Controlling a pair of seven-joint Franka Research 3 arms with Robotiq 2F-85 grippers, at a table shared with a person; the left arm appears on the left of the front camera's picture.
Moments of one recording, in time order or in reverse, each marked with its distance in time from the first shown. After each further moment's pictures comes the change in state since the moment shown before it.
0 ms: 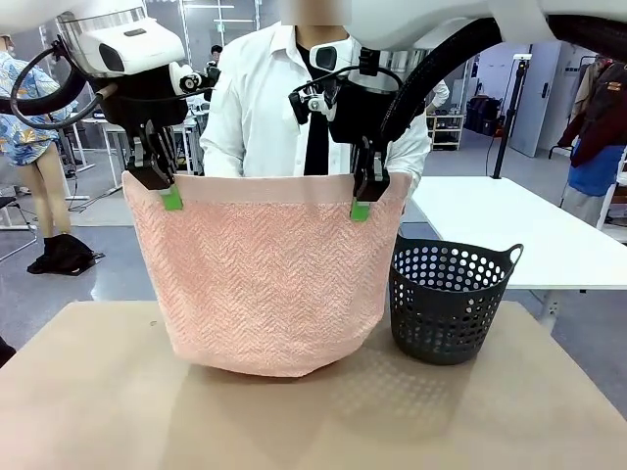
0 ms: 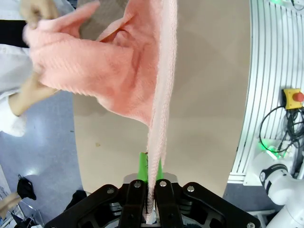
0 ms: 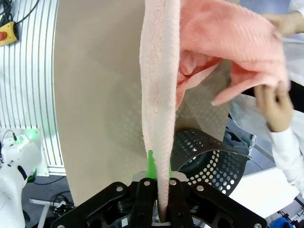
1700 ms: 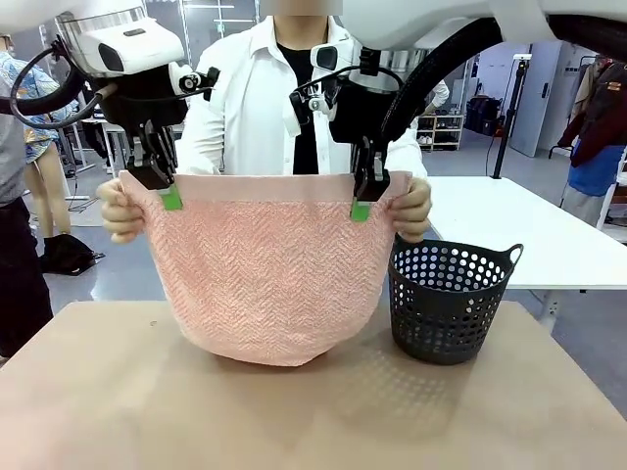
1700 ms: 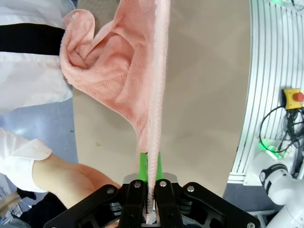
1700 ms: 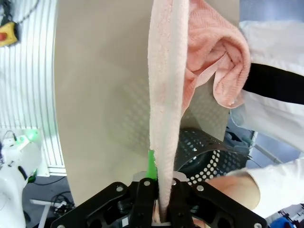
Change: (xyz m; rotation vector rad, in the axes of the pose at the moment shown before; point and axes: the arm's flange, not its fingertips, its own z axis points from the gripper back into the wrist) left arm -0.001 0.000 0.000 0.000 0.000 0.001; right arm 0.000 0.000 0.000 0.001 -0.001 -0.003
